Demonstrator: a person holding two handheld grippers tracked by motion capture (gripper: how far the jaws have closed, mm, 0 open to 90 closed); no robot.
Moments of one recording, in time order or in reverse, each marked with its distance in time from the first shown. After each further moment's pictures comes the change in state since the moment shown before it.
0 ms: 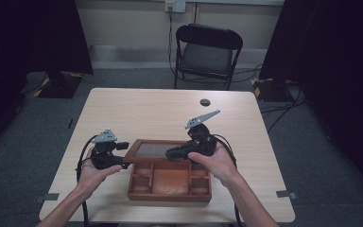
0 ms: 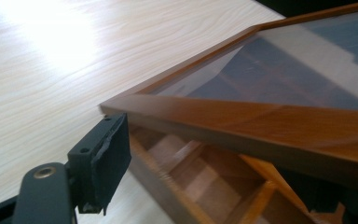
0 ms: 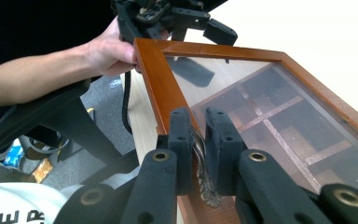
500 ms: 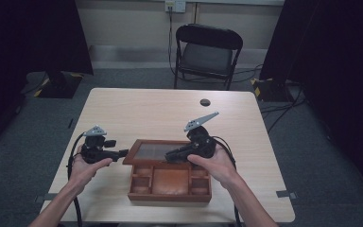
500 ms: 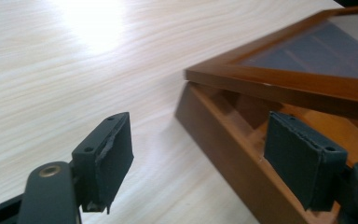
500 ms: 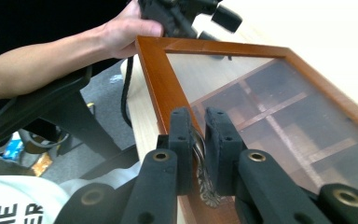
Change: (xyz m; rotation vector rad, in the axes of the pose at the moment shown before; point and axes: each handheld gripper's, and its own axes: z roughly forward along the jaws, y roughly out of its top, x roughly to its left) left arm 0.043 -0.012 -0.008 0.046 0.117 -0.093; right arm 0.001 -0.005 0.004 0.013 0.011 -0.007
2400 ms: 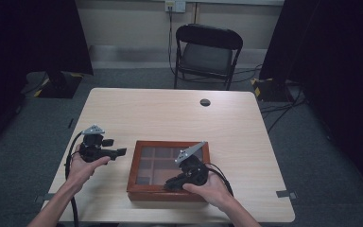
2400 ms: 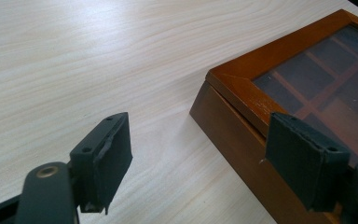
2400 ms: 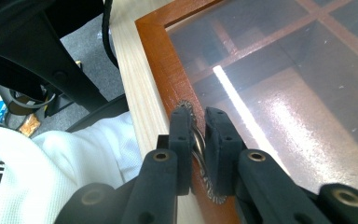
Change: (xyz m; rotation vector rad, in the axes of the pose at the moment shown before) left arm 0.008 -0.001 0.002 0.009 0.005 -0.006; right arm 0.007 -0.063 0.050 0.168 -0.035 -0.022
